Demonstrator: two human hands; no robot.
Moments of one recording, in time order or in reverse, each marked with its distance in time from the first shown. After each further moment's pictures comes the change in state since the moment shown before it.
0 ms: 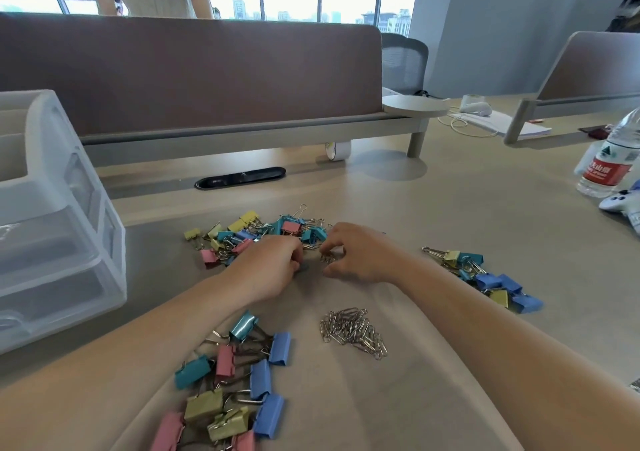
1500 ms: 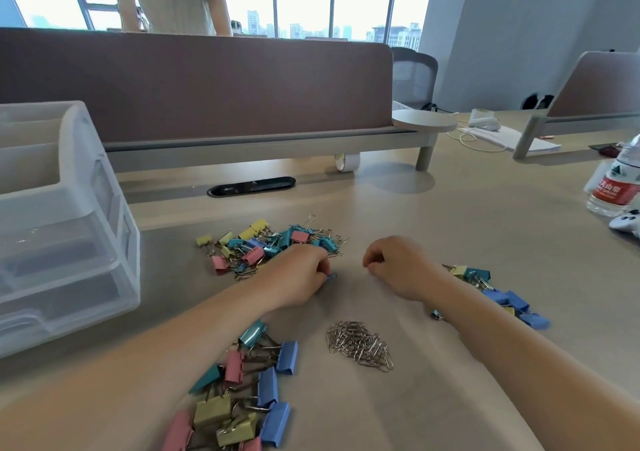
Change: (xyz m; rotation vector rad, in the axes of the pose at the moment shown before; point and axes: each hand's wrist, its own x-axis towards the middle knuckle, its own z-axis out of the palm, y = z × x) left_hand 0.011 0.017 0.005 -0.077 -0.026 0.077; right_hand -0.021 0.028 -0.009 0.034 0.090 0.172
